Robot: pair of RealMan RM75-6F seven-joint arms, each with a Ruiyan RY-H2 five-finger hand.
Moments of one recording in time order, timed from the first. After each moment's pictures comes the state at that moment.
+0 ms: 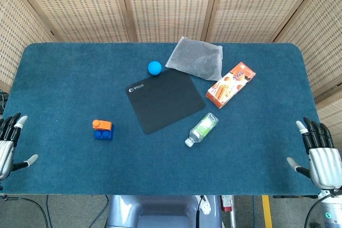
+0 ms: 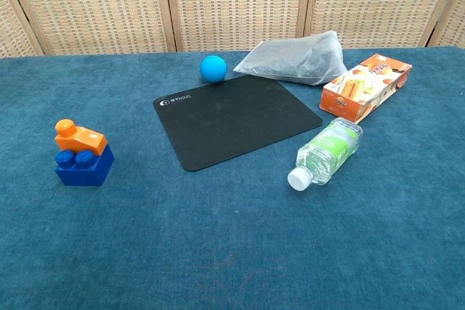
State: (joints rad) left arm -0.09 -1.12 -0.05 -1.61 1.50 1.50 0.05; right arm 0.06 -1.17 0.08 -1.54 -1.58 1.61 -0.06
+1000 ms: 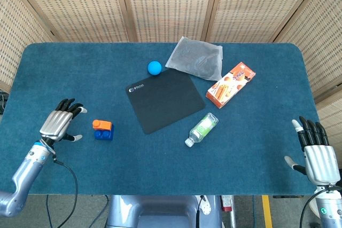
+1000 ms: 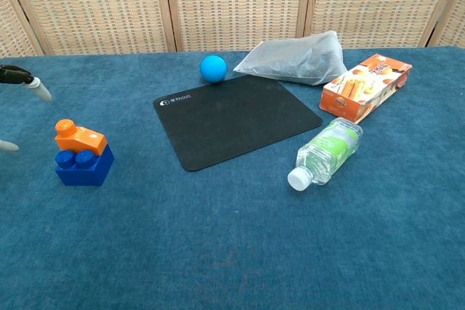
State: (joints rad) left arm -0.48 -1.27 -0.16 -1.46 1.31 0.94 0.07; right arm 0.09 -1.19 0.09 -1.53 -1.55 1.55 -0.10
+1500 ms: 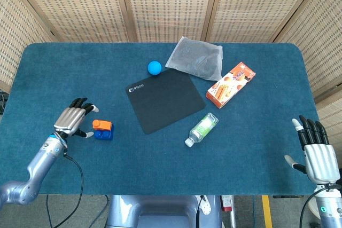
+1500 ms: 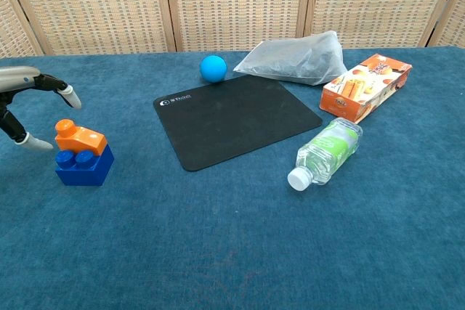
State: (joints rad) left arm -0.59 -1.30 -0.18 -1.49 1.12 0.82 0.18; right arm 0.09 -1.20 0.10 -1.51 -1.55 1.56 -0.08
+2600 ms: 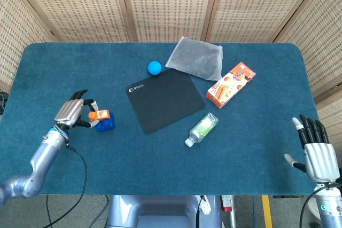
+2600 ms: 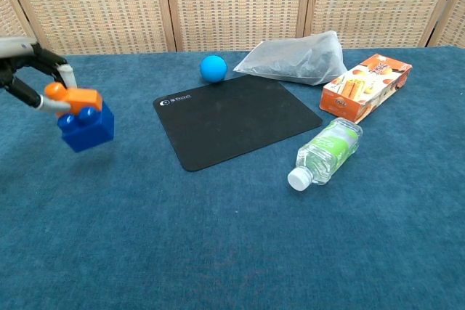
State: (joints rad) left arm -0.60 -1.29 -0.24 -1.52 1.06 0.85 -0.10; right arm 0.10 -1.21 0.10 -1.49 -1.55 1.55 -0.05
